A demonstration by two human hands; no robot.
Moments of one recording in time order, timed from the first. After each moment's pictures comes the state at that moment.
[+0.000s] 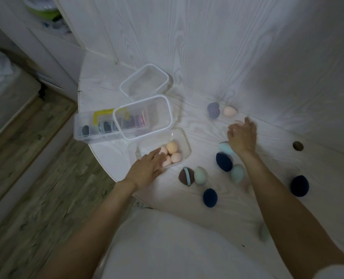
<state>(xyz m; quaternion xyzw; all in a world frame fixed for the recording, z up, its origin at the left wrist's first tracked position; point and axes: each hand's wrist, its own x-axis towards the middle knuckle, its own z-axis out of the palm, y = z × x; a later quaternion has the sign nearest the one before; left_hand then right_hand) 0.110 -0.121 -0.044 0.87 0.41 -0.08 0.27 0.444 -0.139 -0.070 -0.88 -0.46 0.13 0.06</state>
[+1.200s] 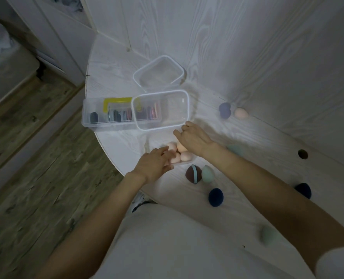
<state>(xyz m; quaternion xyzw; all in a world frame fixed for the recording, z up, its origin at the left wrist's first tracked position) 0.107 -0.117 -0.045 0.87 0.41 -0.09 0.27 0.287 -0.089 -0.024 -0.43 -0.87 -0.05 -0.23</state>
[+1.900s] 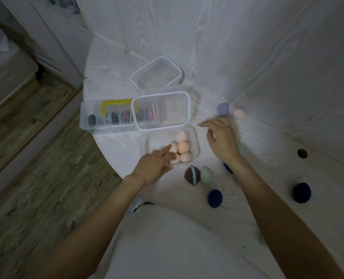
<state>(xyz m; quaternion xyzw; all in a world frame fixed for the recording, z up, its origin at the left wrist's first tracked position) 0.107 -0.117 -0.049 0.89 0.38 -0.07 0.25 0.350 -0.132 -0.018 -0.69 -0.67 0.11 0.25</state>
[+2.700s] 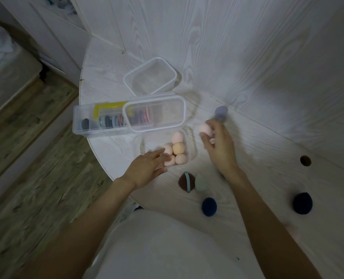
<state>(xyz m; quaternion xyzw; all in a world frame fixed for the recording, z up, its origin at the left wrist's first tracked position) 0.112 -0.106 -0.049 0.87 0.40 -0.04 0.28 0.350 -0.135 -0.006 -0.73 -0.57 0.22 0.32</state>
